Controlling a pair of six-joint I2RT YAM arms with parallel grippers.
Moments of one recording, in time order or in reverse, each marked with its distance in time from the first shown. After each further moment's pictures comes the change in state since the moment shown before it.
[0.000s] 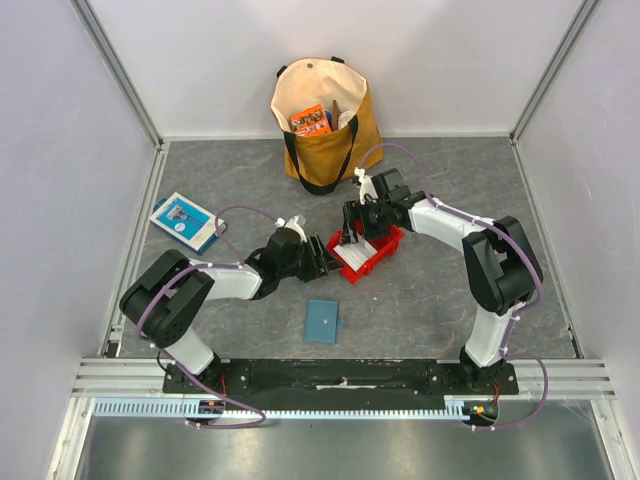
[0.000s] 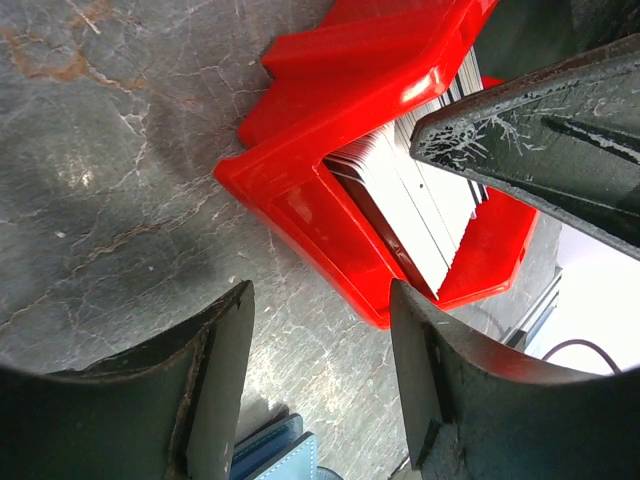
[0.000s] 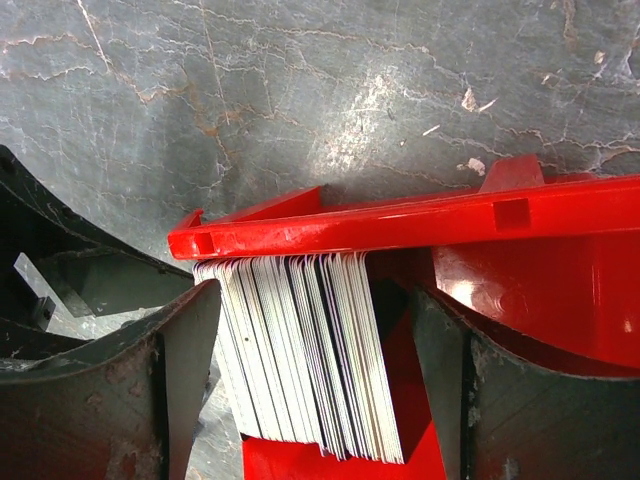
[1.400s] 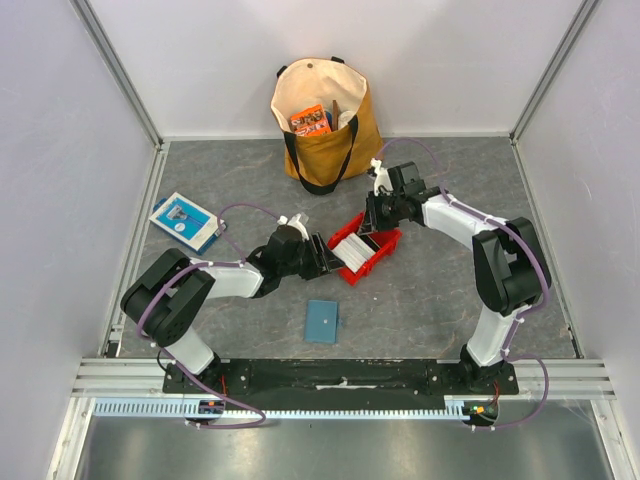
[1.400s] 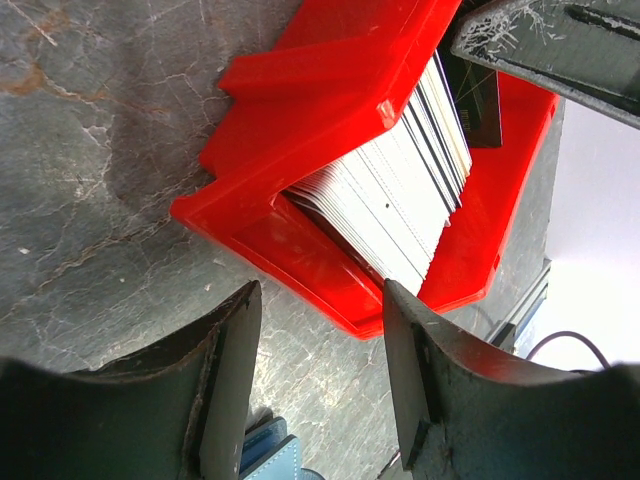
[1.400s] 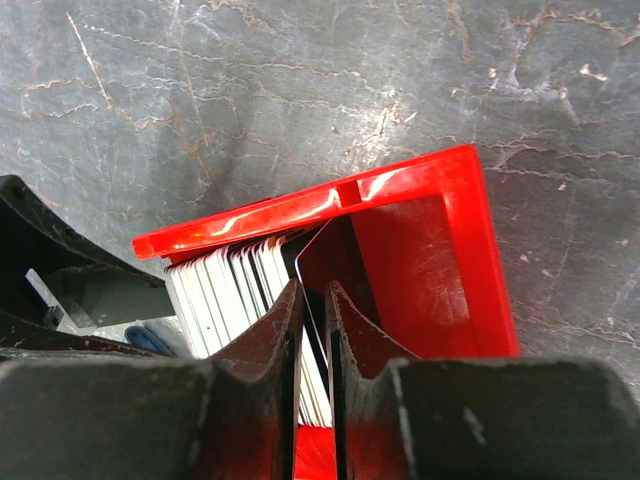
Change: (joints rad) left arm -0.001 0.010 0.024 0.002 0.027 0.000; right arm -0.084 -0.028 -0.005 0.007 -0.052 0.008
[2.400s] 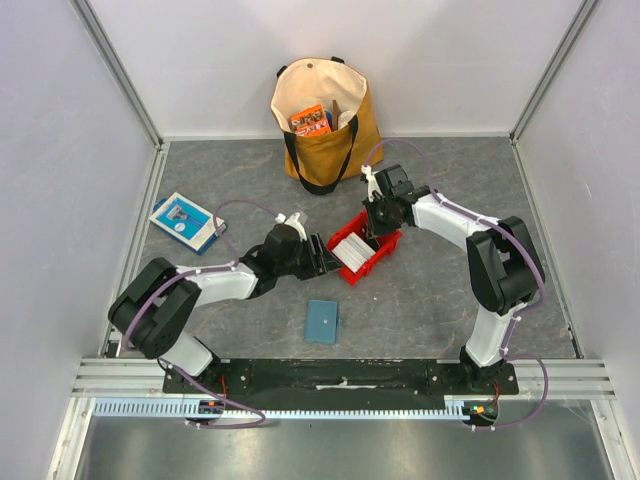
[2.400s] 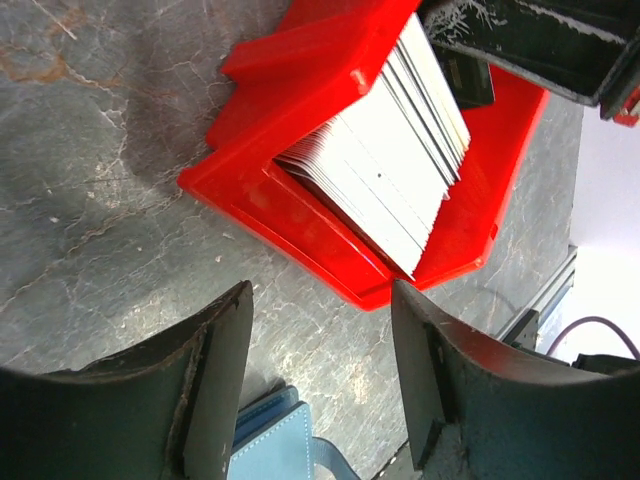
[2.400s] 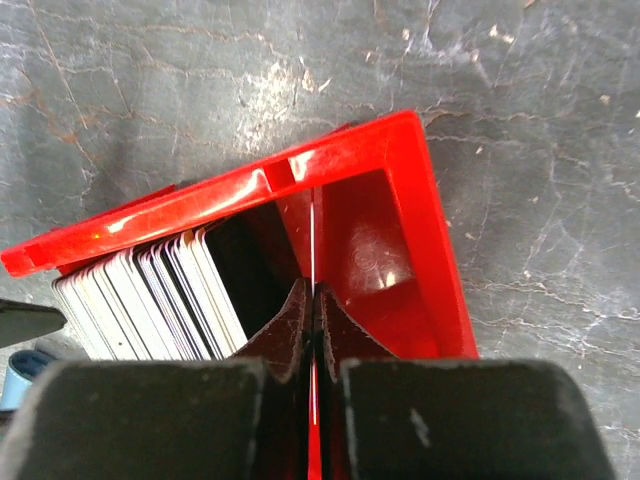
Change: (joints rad) left arm 0.000 -0.064 0.001 -0.093 -0.008 0.061; right arm 0.064 0.021 0.034 -0.114 0.258 -0.083
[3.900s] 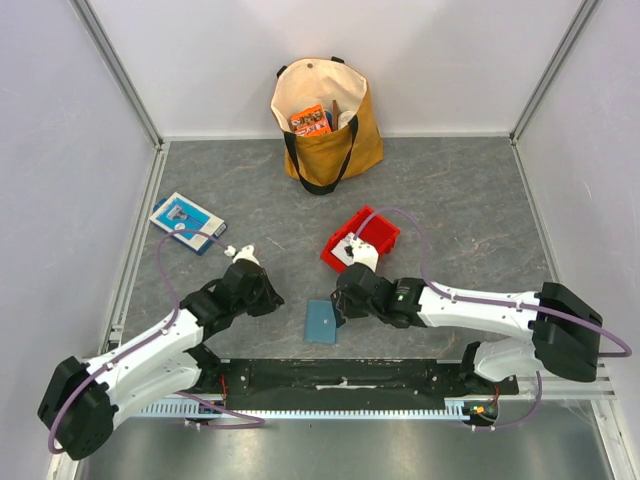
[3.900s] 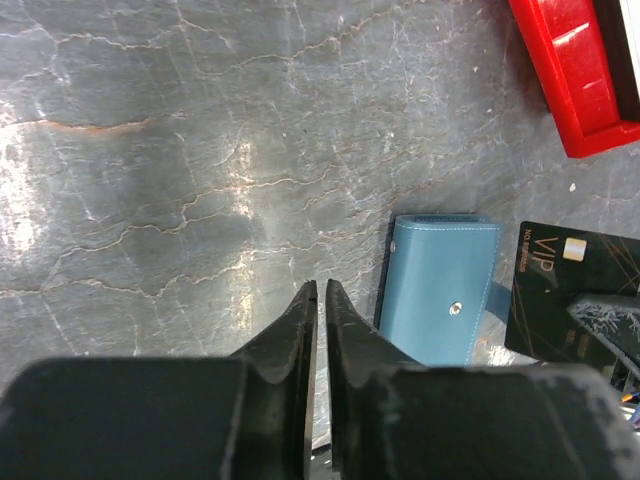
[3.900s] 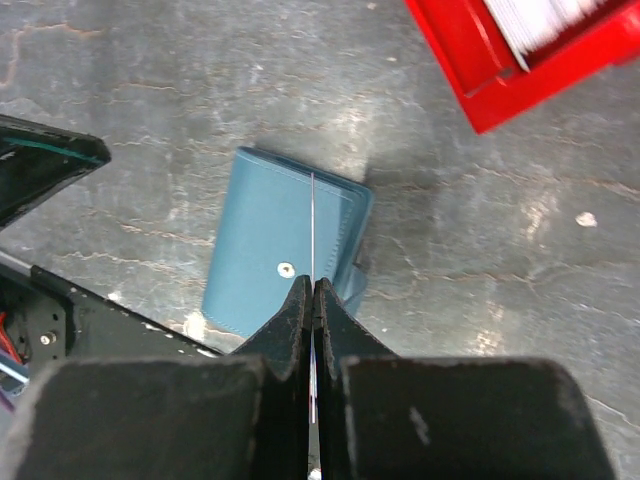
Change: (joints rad) left arm 0.000 -0.715 -0.229 -0.697 -0.280 0.039; right arm 0.686 -0.474 -0.461 0.140 0.468 0.771
